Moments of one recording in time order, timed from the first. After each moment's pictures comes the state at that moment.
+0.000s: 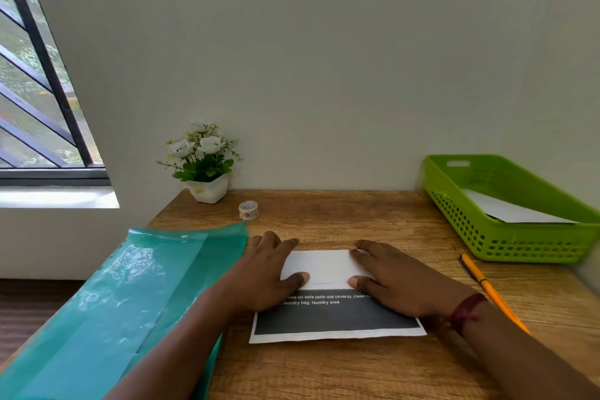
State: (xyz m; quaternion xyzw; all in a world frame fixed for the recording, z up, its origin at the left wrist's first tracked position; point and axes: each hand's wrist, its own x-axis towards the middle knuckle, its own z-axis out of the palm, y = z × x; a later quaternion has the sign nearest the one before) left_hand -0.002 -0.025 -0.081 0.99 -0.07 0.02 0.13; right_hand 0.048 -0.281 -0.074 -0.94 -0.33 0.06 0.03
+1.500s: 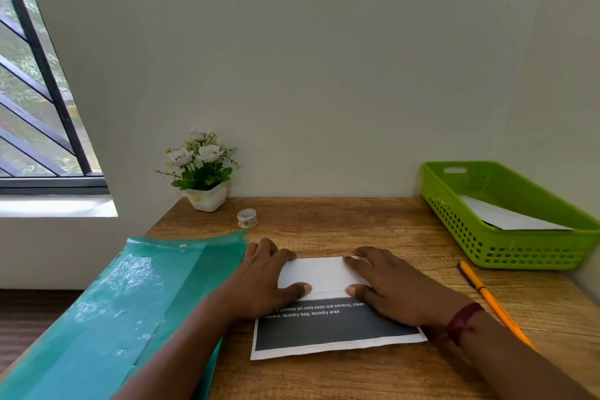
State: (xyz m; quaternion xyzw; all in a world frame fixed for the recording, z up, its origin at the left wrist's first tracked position) left_hand 0.006 -0.021 -0.086 0.99 -0.07 0.02 0.12; right_hand 0.047 -0.278 -0.074 -0.94 -0.33 0.05 0.03
